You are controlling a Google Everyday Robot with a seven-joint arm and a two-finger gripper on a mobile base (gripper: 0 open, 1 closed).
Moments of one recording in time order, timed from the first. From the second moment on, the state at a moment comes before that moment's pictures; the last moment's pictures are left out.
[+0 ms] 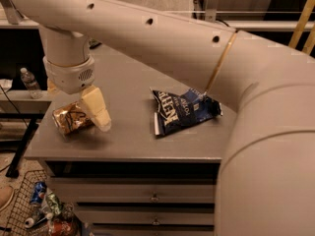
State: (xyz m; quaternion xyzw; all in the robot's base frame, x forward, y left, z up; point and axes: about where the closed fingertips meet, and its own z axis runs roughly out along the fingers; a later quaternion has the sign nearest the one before) arm 0.495 0.187 0.858 -0.95 0.29 0.04 0.07
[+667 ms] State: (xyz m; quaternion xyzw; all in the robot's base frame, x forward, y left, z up) arm 0.524 0.185 0.844 -0.95 0.31 0.06 0.07
